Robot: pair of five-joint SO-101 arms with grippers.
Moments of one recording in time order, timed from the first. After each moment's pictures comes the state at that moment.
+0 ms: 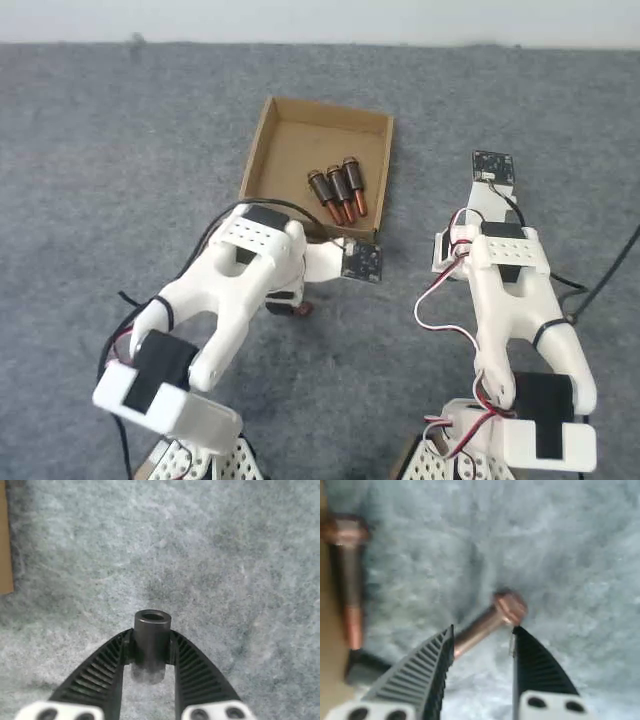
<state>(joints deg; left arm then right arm) 14.7 3.5 34.7 65.3 -68.5 -1.0 -8.9 42.7 47.9 -5.1</state>
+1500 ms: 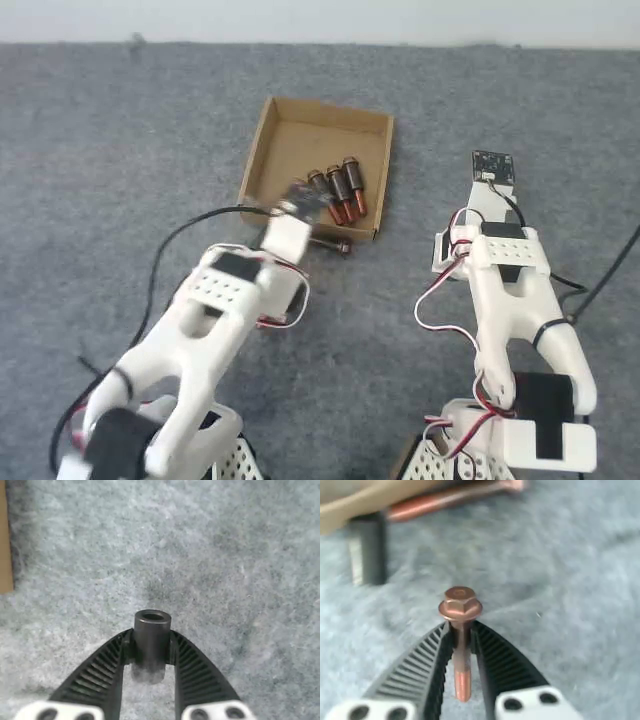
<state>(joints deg) 13.5 -22.1 57.6 51.5 0.0 -0.9 -8.9 42.7 47.9 -5.1</state>
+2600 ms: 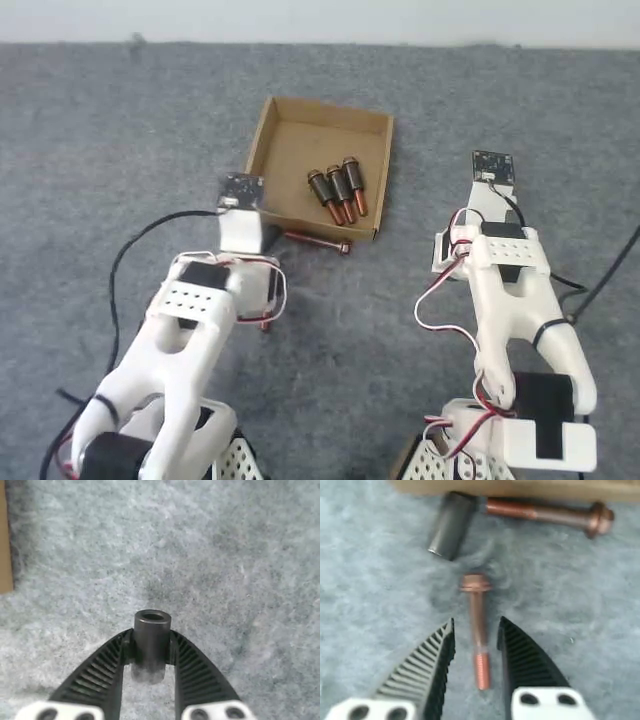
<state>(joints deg) 5.5 -27.4 61.5 49.5 11.2 -0.9 -8.9 42.7 47.9 -5.1</state>
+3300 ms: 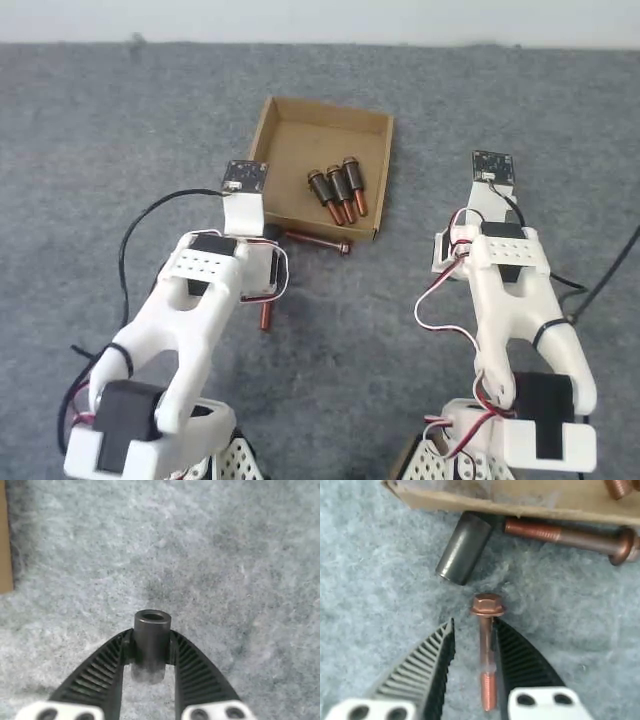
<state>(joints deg) 4.7 -11.9 52.0 48.9 11.2 -0.9 -8.9 42.7 47.9 -5.1</state>
